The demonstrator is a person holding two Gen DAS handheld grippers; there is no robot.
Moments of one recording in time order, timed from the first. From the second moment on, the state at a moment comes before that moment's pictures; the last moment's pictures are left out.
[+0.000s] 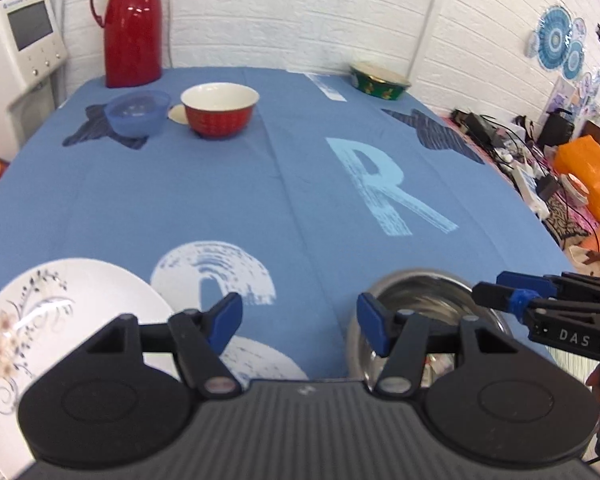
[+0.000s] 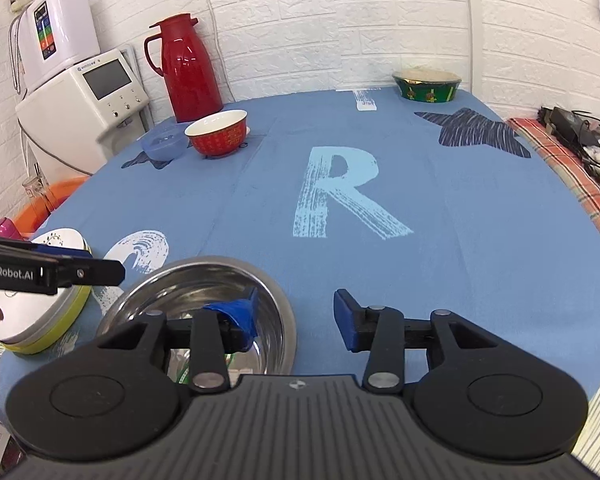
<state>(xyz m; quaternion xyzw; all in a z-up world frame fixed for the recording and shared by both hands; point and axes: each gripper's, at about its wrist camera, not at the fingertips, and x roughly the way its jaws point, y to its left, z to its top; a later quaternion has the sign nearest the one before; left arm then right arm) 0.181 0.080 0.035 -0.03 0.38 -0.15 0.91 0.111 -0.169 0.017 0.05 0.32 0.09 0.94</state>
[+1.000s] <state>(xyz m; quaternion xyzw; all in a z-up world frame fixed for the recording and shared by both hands) 0.310 0.128 0.024 -0.03 0.44 -0.10 0.89 0.258 -0.105 0.054 -0.04 0.35 0.18 0.92</state>
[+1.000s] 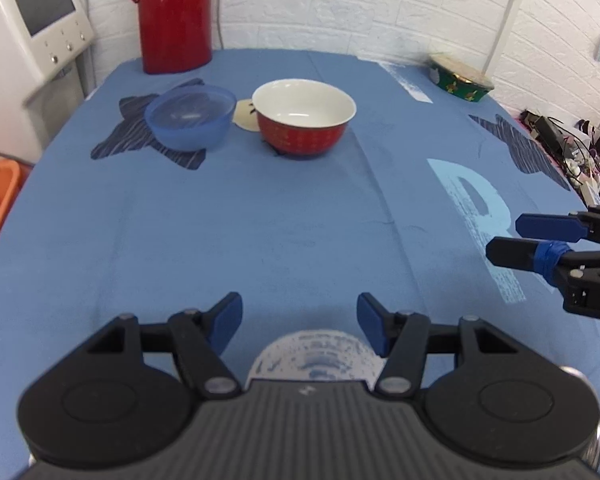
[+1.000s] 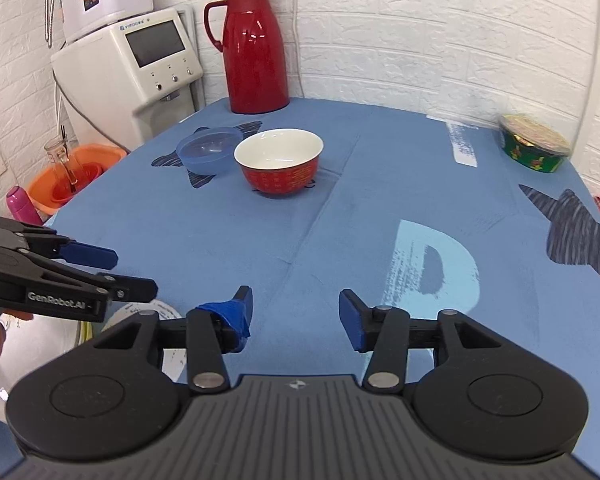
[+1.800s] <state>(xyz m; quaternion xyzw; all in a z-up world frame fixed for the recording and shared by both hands) 0.451 0.172 0.017 -0.31 0.45 -0.01 0.84 0.483 -0.048 0.022 -0.01 0.39 0.16 0.91</state>
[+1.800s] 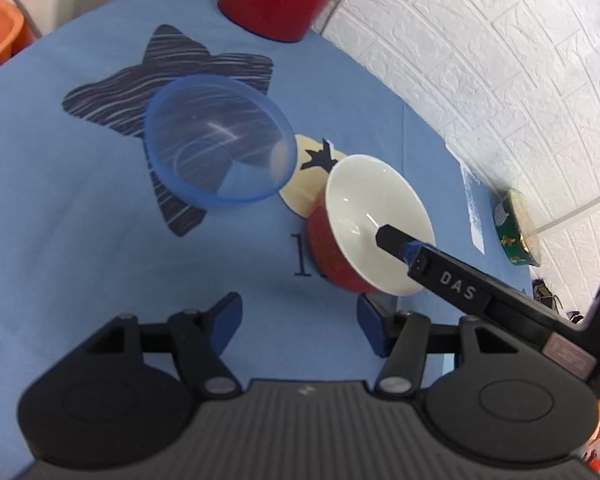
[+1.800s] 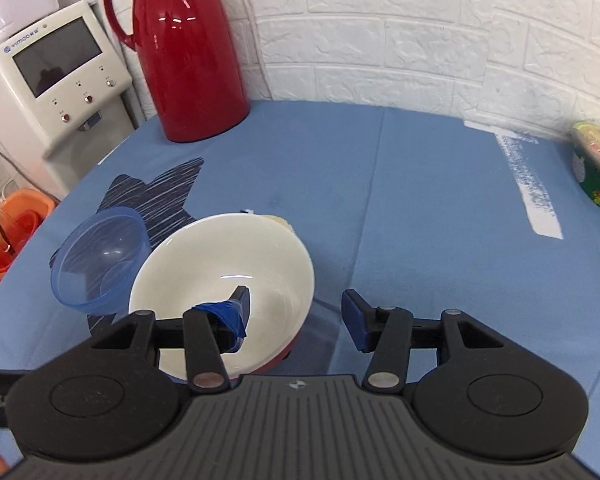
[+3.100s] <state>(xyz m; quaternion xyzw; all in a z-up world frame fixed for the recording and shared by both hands) 0.406 0.208 0.072 -0.26 0.40 -0.06 0.88 0.433 -0.096 0.064 0.03 0.39 0.15 0.91</state>
